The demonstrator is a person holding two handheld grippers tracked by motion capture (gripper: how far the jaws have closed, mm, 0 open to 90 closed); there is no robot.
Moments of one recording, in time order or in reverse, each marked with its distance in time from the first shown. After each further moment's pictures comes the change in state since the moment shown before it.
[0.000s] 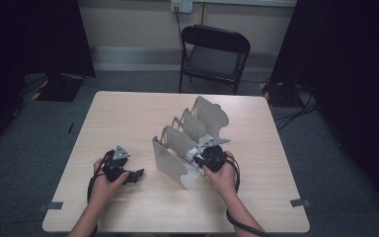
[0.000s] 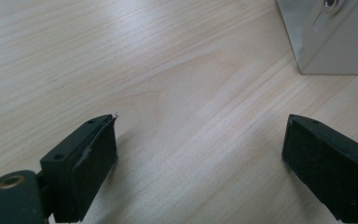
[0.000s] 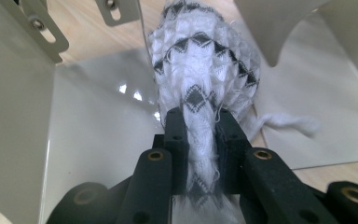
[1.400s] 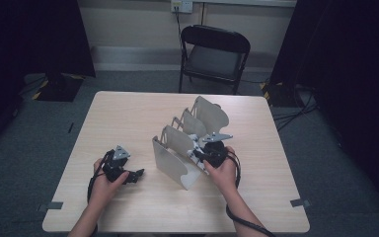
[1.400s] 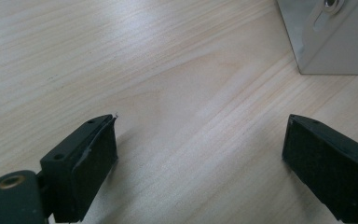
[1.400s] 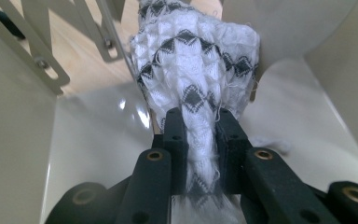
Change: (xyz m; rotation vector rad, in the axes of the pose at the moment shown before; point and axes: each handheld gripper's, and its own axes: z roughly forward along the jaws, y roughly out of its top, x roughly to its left) left arm 0.000 0.000 0.000 -0.001 0.002 0.001; right arm -0.005 0.008 -0.001 -0.055 -0.002 -0.003
